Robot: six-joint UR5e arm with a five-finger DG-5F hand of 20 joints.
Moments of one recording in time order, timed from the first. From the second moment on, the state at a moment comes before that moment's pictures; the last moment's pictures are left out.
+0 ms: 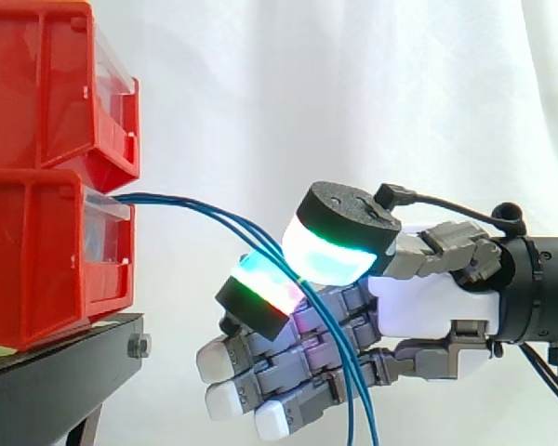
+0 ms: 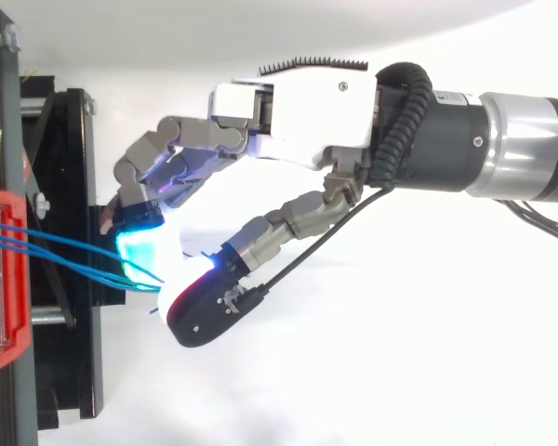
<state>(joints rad) 0.06 -2.36 -1.16 -2.73 -1.45 -0.13</state>
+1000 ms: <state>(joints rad) 0.07 -2.37 -1.16 -2.71 -1.40 -0.13</state>
